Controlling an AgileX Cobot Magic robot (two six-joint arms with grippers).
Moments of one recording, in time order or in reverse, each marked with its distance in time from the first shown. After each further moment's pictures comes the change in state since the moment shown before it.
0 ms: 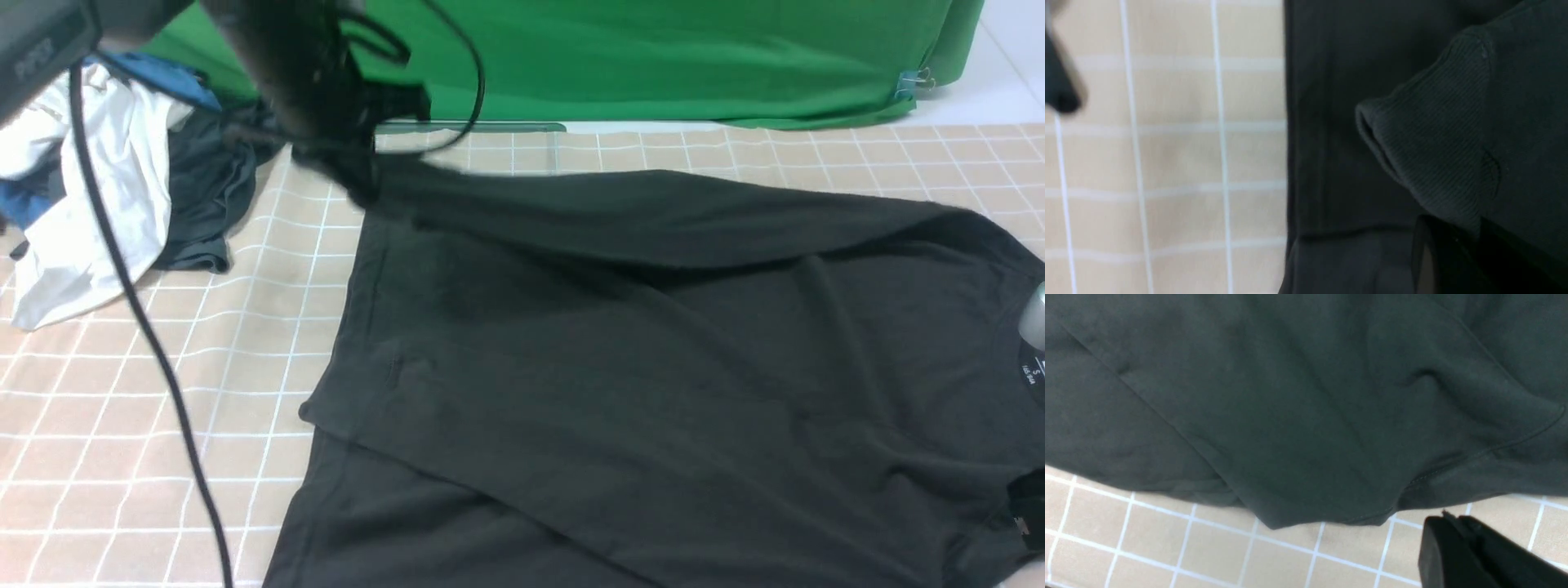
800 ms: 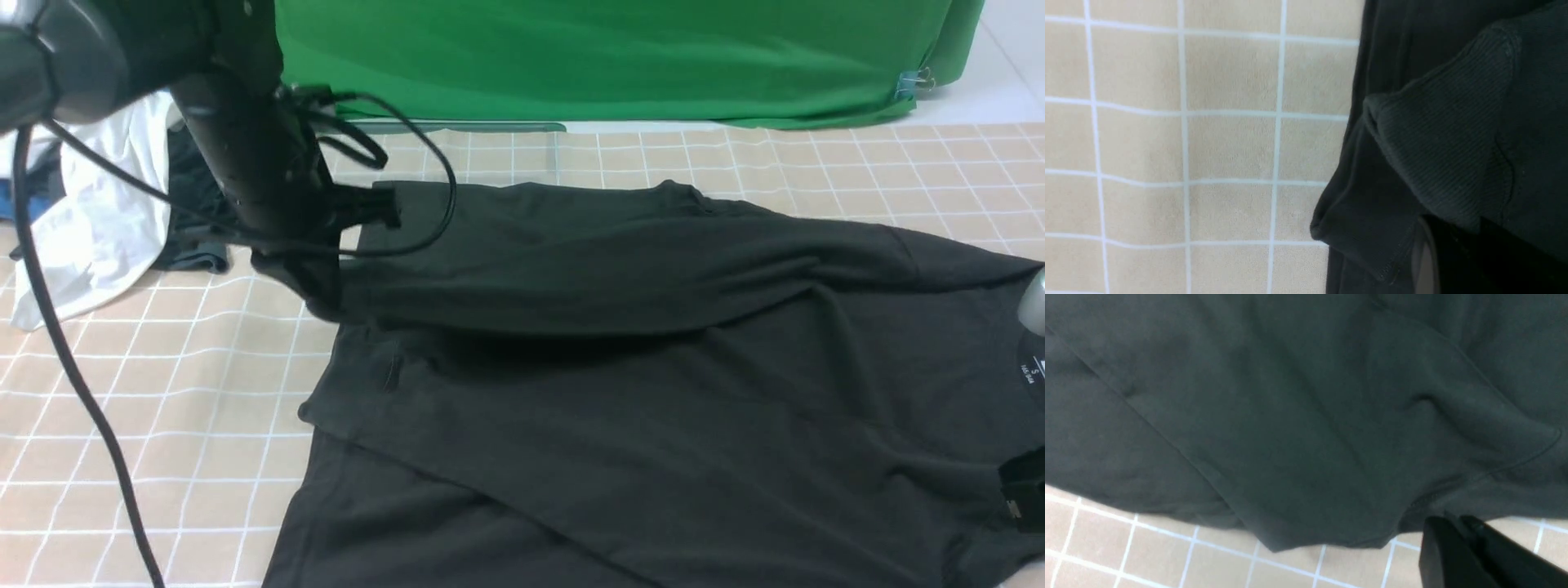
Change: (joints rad) right arm 0.000 0.000 0.000 0.000 -0.048 0.000; left arm -0.001 -0.109 0.269 0.026 0.000 -0.072
